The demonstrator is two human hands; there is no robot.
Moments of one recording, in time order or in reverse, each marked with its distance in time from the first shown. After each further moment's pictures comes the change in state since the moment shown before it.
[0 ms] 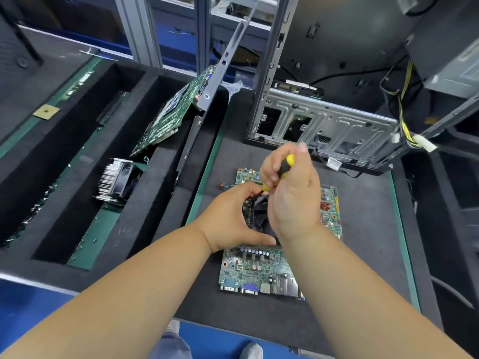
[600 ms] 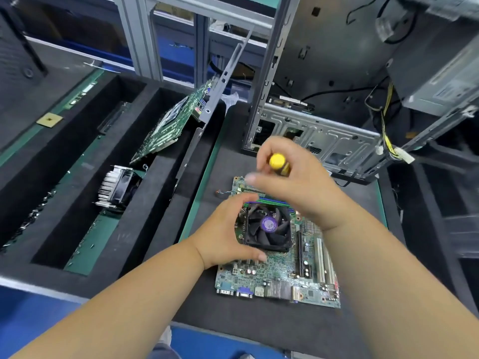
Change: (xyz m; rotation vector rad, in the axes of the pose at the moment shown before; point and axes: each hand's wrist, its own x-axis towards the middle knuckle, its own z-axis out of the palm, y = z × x) left_hand -0.017 -0.012 0.009 -0.048 0.001 0.017; right_hand 0.021 -0.056 -0.024 -0.785 -0.548 -0.083
